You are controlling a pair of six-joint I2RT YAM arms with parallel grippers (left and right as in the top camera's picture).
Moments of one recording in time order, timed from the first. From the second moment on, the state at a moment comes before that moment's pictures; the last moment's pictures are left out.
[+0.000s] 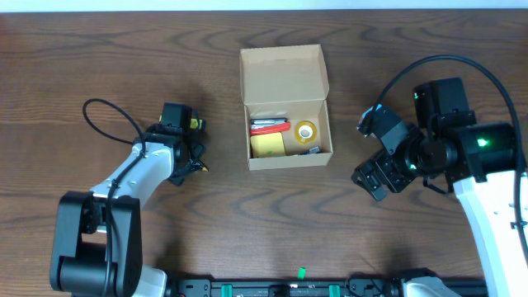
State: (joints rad) left arm -0.14 1.66 0.84 -0.52 -0.06 -1.11; right arm 0.15 1.27 1.35 -1.39 -0.27 -0.46
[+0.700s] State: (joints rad) left arm -0.08 1.67 0.93 -0.72 -0.03 -1.04; right arm 0.15 1.27 1.35 -1.39 -0.27 -0.46
